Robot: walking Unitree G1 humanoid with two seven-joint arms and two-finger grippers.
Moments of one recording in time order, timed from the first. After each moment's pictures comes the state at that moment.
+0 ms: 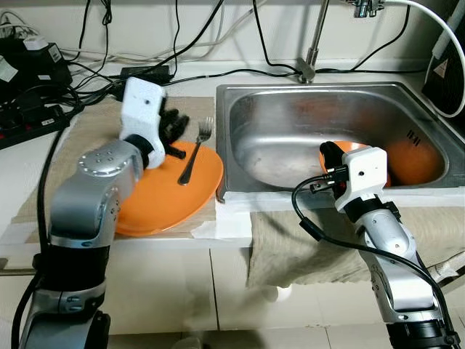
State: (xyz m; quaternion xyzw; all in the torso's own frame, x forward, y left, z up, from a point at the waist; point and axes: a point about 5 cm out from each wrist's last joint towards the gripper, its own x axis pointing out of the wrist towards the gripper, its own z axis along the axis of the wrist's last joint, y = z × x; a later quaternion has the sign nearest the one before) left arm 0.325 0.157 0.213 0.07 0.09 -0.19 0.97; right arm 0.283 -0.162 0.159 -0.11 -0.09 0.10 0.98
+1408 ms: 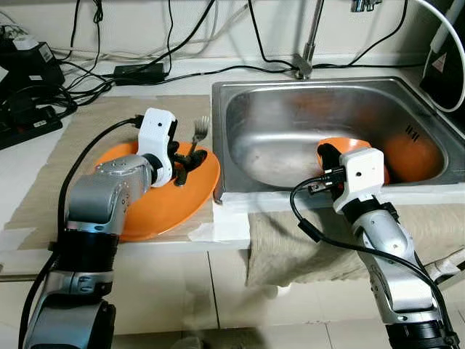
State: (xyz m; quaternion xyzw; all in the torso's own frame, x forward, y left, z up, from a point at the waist) left arm 0.341 0.161 0.181 0.01 0.20 -0.20 0.96; right arm 0.283 -0.160 0.157 -0.11 -0.09 0.11 0.98
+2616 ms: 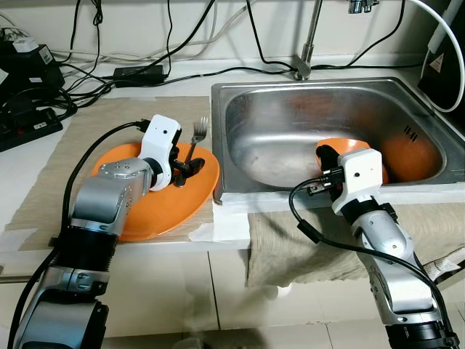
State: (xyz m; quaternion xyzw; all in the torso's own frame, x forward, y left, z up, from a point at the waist) left arm 0.344 0.166 0.170 0.07 0.22 -0.21 0.95; right arm 0.282 -0.158 0.156 -0.11 -0.08 0.11 0.98
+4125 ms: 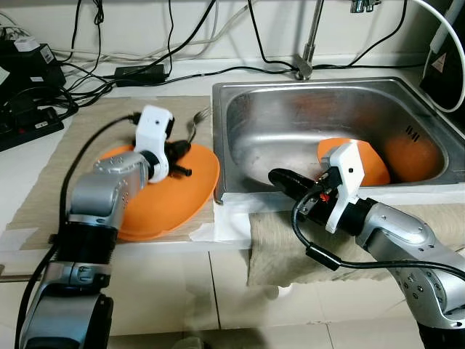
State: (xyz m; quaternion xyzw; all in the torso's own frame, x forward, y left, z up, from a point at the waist) left arm 0.354 0.170 0.196 0.02 0.15 -0.20 0.97; right arm 0.254 -0.130 0.185 0.02 0.05 0.41 0.91
